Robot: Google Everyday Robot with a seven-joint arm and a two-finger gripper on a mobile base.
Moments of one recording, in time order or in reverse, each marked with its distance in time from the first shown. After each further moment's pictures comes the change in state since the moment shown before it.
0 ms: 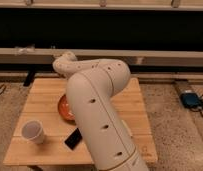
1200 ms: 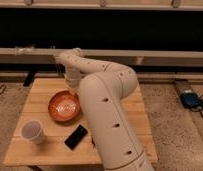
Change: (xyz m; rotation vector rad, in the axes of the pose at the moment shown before) arm -0.022 0.033 -0.020 -0.308 -0.186 -0.014
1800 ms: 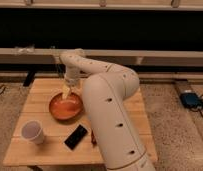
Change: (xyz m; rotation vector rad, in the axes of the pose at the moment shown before) arm -0.005 0.010 -0.001 -0.060 -0.037 -0.015
